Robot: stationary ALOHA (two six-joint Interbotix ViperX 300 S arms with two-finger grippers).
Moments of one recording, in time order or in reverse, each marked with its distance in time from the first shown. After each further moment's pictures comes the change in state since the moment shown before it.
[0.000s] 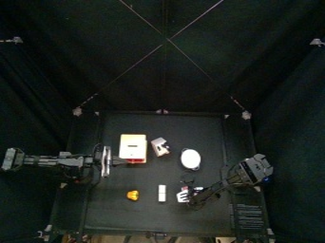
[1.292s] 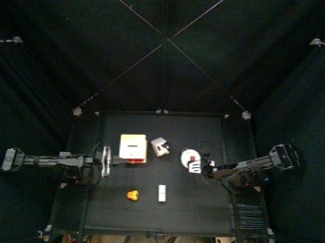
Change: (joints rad) left arm 0.009 0.000 0.008 0.002 0.000 -0.003; right arm -0.278 -0.528 0.193 -0.341 0.135 0.000
